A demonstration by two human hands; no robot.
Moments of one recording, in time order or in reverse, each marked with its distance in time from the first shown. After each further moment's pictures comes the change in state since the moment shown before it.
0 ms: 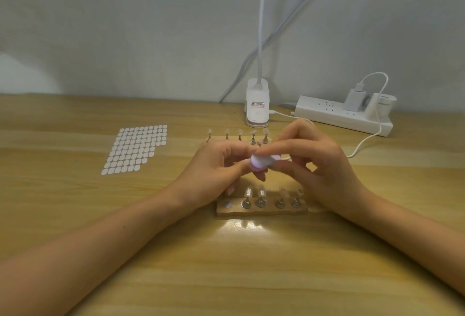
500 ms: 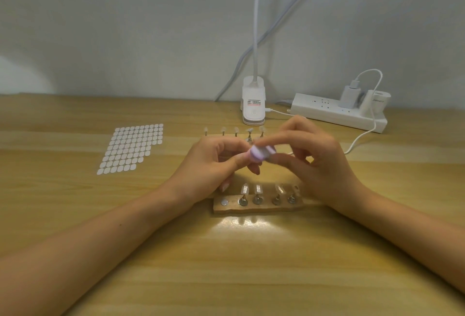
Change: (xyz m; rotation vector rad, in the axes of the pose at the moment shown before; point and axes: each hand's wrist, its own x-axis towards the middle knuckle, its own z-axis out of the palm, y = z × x) left_hand 0.001 -0.002 -0.002 -0.019 0.042 -0.033; right_hand 0.001 -0.001 -0.001 -0.019 0.032 0.043
